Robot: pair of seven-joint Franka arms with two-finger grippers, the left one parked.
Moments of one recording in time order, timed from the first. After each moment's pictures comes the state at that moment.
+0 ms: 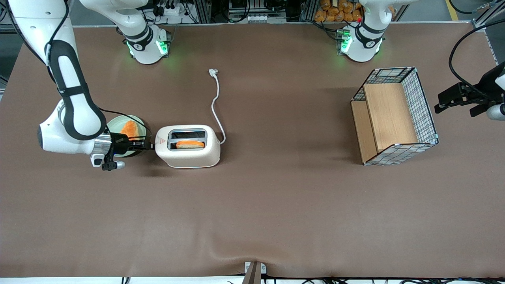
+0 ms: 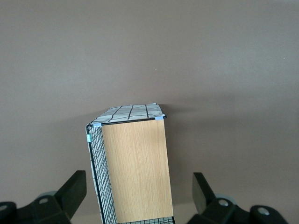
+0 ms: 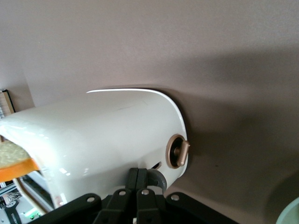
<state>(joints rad) 0.08 0.39 -0.11 -2.01 0.82 2.01 -0.49</state>
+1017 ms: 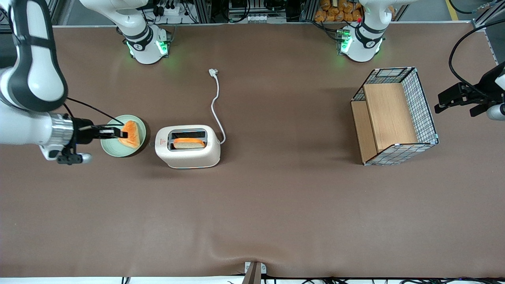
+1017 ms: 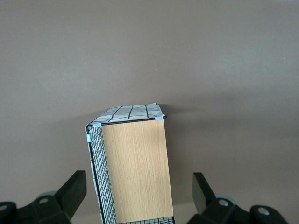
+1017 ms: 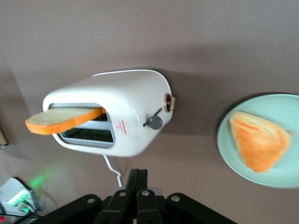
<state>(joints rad) 0.08 0.21 -0.13 -1.74 0.42 1.65 -0.12</state>
